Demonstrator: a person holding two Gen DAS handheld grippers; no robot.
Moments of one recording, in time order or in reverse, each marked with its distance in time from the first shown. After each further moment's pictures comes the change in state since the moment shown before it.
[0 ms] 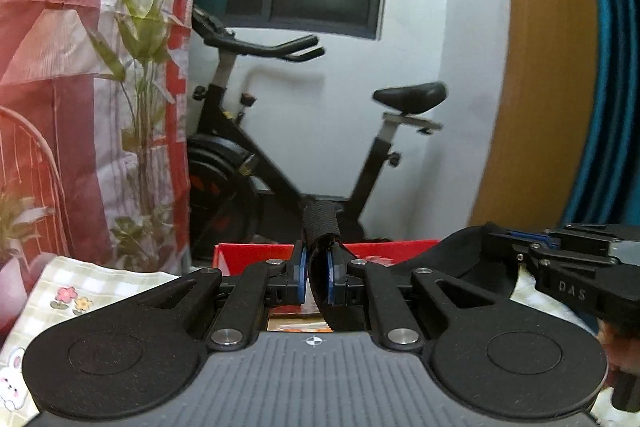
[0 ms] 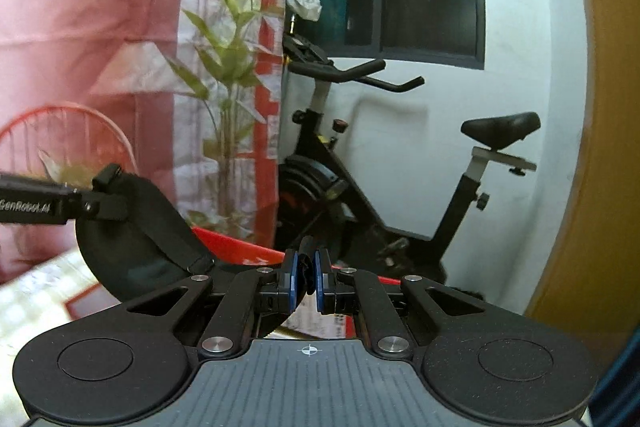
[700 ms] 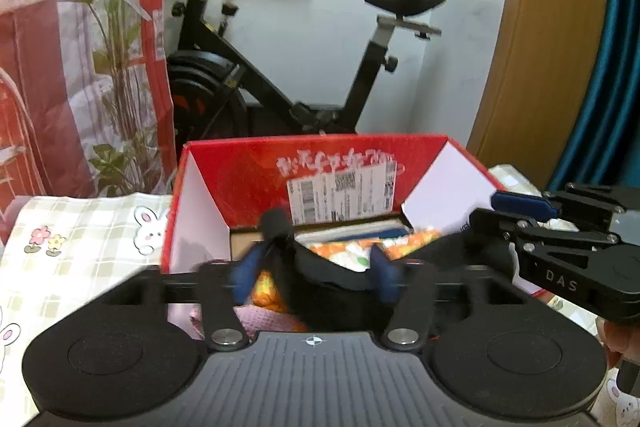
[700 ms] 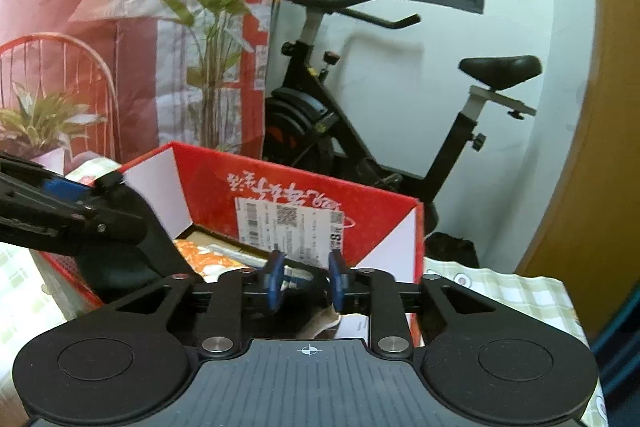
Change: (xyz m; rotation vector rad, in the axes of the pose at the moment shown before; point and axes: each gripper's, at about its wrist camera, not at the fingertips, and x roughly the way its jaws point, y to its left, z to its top) left arm 0.044 0.003 -0.034 0.029 0.238 -0.043; right arm 0.030 0.020 -0.050 0.005 0.163 -0.047
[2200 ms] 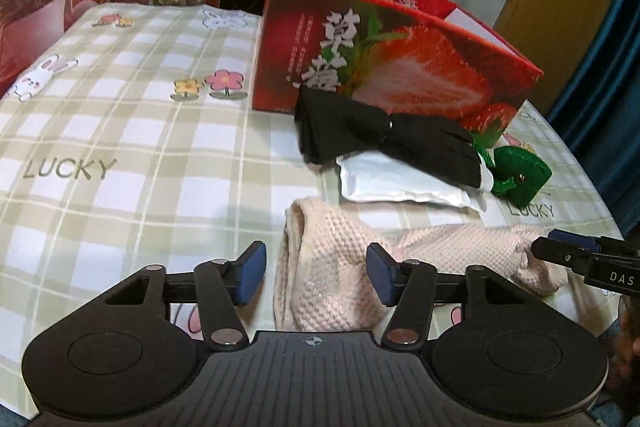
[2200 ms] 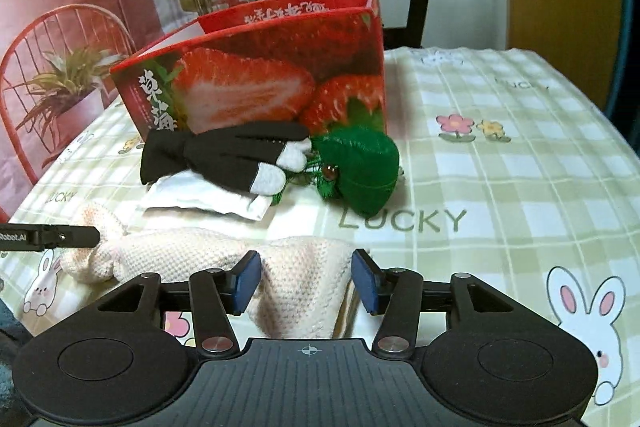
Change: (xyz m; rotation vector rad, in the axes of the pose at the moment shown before) left arm -0.095 0.022 -0.192 -0.205 0.215 -0.017; right arm -0.142 0.021 -0.170 0.298 0.269 0.085
